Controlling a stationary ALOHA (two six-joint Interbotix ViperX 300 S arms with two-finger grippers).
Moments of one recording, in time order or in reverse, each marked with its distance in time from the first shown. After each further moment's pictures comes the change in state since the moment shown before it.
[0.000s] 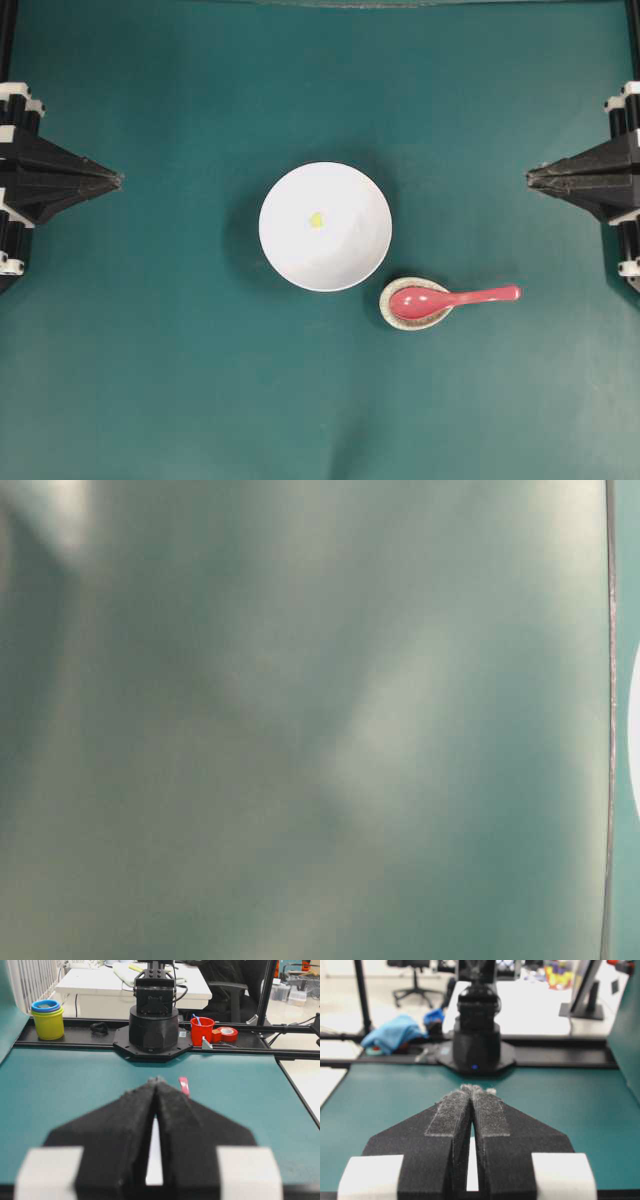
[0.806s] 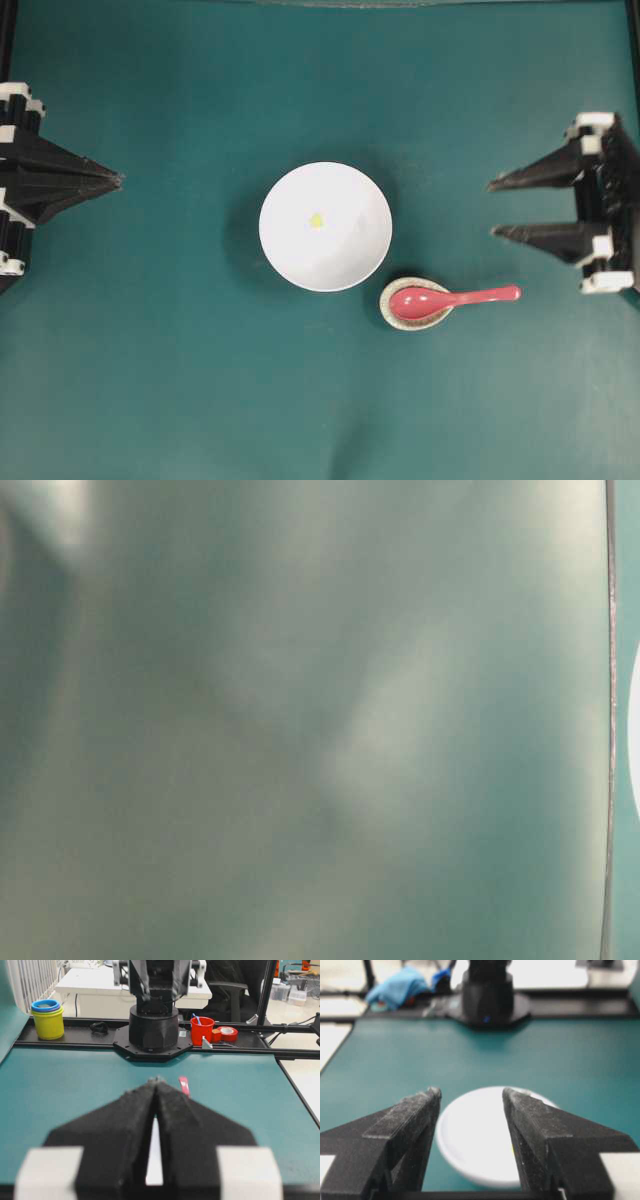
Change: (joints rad) left arm 0.000 0.002 0.000 0.003 0.000 0.000; right arm 0.055 0.219 0.084 0.041 -0.179 0.015
